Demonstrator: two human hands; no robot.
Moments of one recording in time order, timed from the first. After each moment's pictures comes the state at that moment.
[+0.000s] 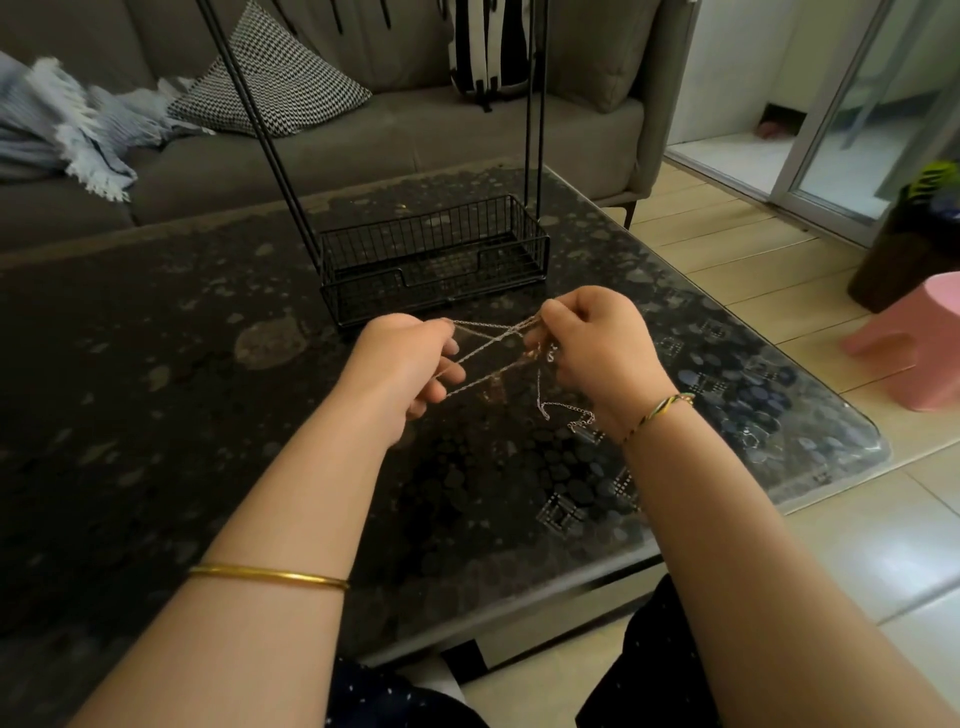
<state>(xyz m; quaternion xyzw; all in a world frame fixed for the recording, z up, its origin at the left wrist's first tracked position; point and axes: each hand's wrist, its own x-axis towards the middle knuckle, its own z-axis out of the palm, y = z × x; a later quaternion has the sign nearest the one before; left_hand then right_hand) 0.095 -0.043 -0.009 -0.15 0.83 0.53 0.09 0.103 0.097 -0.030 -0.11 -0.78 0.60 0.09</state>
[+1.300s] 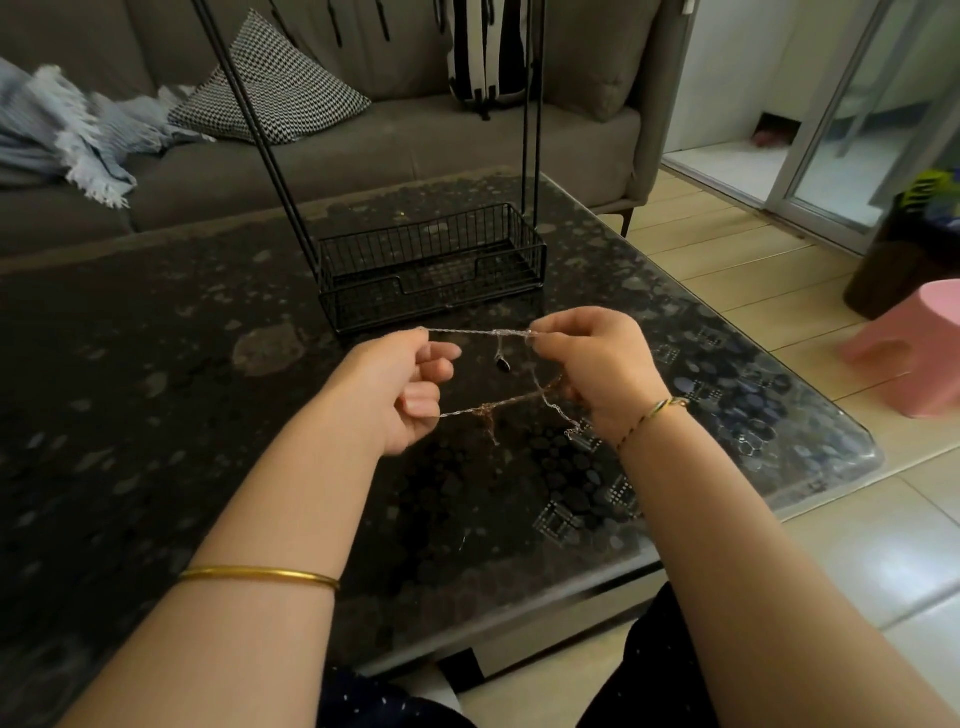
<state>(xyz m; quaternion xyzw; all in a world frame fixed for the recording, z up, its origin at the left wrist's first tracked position) 0.091 -0.053 -0.013 -0.25 0.61 0.72 0.19 0.103 0.103 -0.033 -0.15 -0.74 0.65 0.04</state>
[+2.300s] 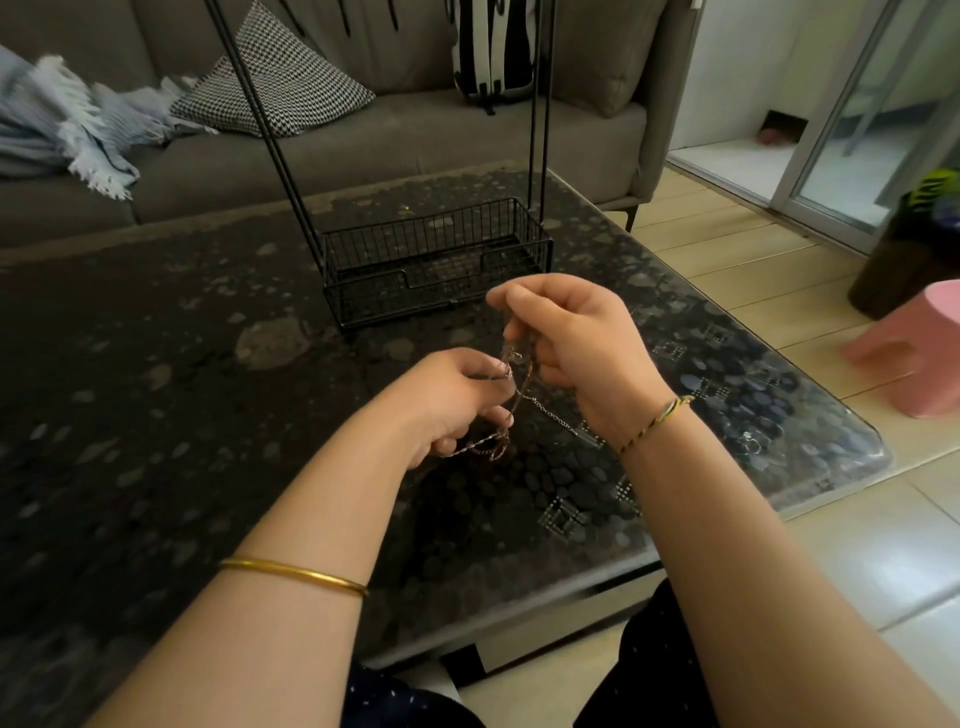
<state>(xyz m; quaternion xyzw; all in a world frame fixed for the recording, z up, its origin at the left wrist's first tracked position) 0.099 -0.039 -0.031 -0.01 0.83 0.51 0.22 0.107 0.090 -0.021 0.01 -0.71 0.70 0.05</state>
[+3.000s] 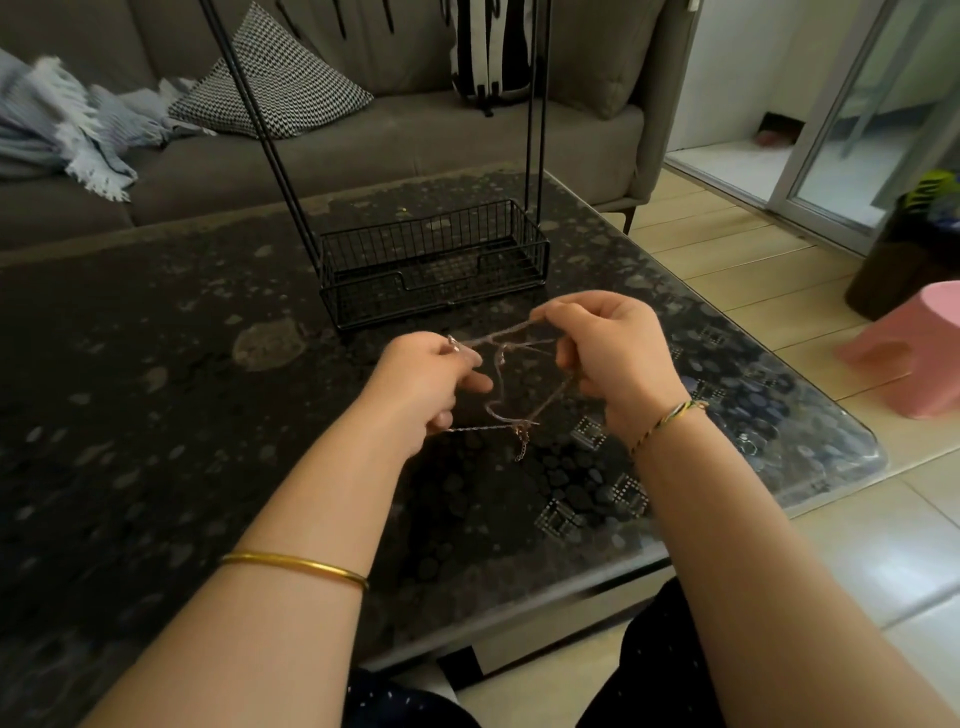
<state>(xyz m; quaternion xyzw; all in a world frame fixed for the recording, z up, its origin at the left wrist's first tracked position) 0.091 -0.038 -0.029 -0.11 0.80 0.57 0.12 0.108 0.103 -0.024 -0.12 -0.74 0.66 0.09</state>
